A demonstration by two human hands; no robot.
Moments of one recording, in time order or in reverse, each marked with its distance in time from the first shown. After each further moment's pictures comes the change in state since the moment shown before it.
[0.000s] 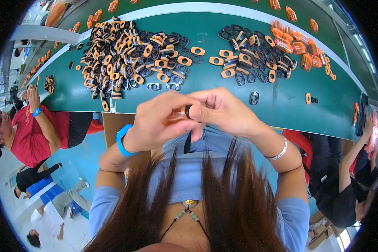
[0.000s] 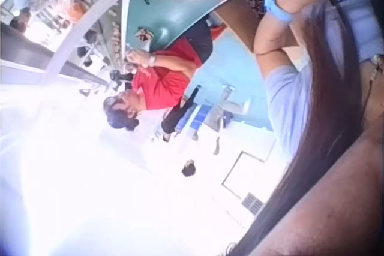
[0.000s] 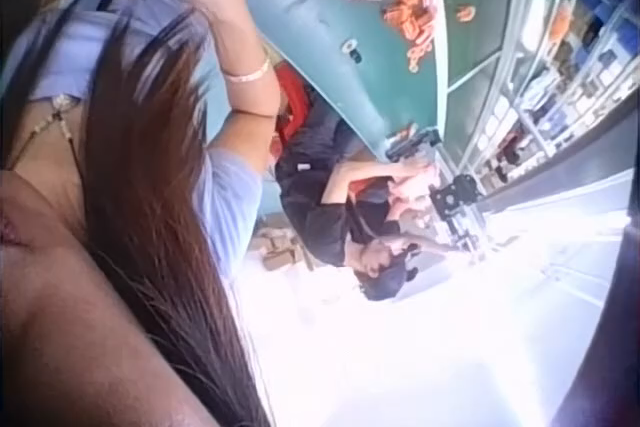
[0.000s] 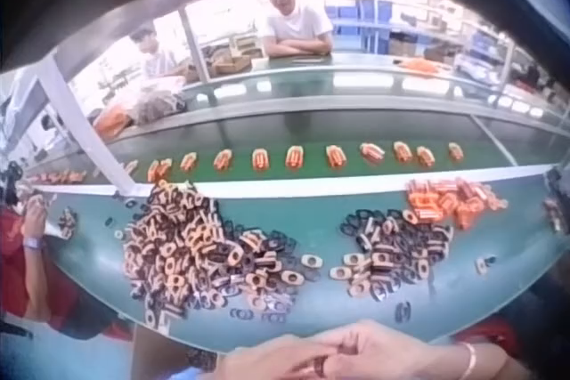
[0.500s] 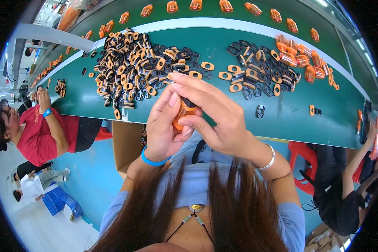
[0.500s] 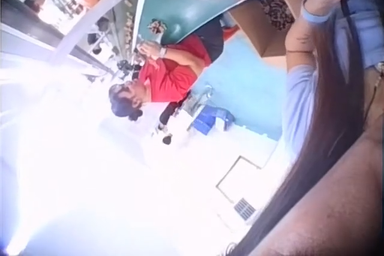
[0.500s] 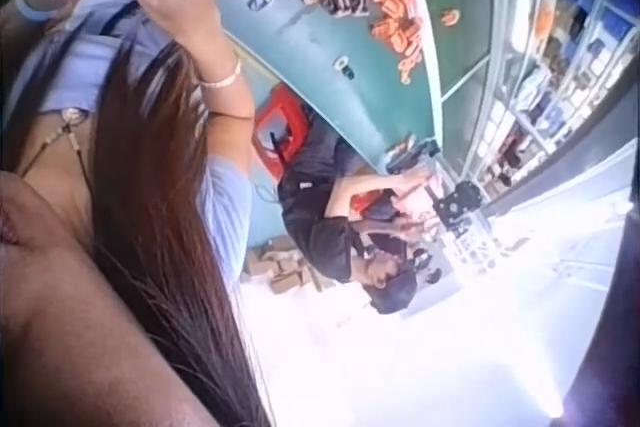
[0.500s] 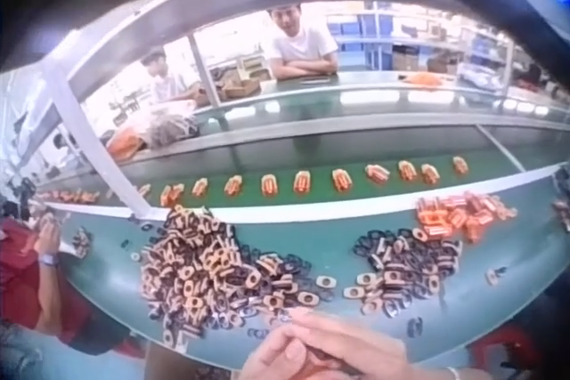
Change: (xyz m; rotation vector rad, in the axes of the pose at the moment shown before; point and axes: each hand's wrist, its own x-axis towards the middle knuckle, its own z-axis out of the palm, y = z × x) left_hand 0.011 0.018 0.011 -1.350 0.452 -0.680; right_hand 0.021 -0.013 0.026 -1.017 0.434 -0.818
